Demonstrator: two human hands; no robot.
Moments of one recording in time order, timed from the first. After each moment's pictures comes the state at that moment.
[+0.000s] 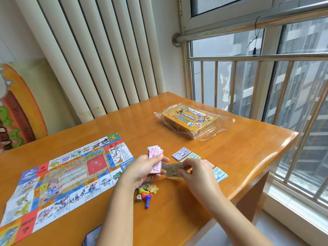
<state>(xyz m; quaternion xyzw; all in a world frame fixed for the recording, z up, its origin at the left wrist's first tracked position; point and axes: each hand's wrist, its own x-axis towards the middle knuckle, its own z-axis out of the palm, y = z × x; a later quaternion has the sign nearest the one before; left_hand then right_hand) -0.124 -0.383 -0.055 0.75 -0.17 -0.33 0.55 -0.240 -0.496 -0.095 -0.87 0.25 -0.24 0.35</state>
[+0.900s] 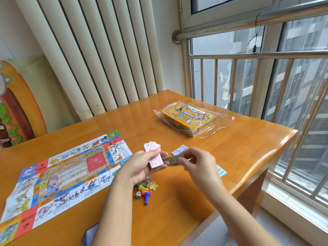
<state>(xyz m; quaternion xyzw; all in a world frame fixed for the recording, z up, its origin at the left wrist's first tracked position) -0.125 -0.383 -0.049 0.64 -0.09 -0.37 0.67 -0.239 -0.503 -0.087 -0.80 0.23 -0.32 0.46</state>
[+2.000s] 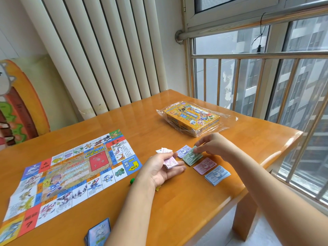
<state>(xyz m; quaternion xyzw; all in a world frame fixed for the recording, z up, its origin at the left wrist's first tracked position) -0.141 -0.410 -0.062 0.60 0.01 -0.43 0.68 -0.208 -0.597 -0.069 -0.81 0.30 -0.06 0.50</state>
